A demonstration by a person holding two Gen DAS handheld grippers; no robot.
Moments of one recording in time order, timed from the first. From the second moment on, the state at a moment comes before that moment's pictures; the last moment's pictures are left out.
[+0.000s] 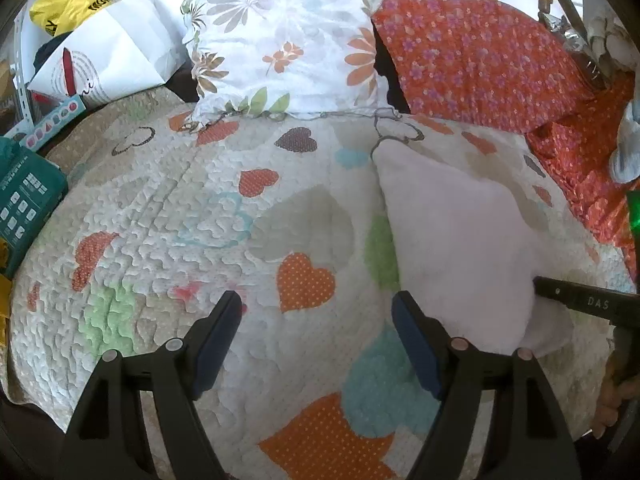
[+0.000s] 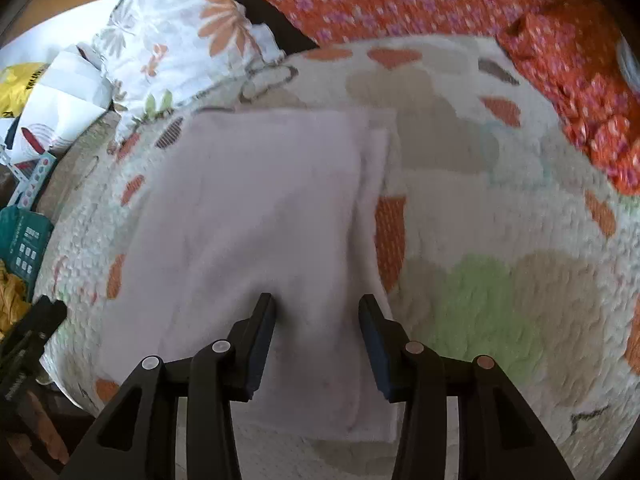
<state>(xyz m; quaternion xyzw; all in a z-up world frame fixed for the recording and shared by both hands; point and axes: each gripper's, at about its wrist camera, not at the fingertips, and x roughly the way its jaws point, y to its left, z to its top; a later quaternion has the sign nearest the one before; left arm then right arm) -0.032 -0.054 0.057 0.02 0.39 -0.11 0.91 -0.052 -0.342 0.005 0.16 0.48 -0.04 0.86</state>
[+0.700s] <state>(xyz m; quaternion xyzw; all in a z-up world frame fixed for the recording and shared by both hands) -0.022 -0.074 0.040 0.03 0.43 -0.12 0.90 -0.052 -0.359 0.026 0.20 0.44 -0.03 0.88</state>
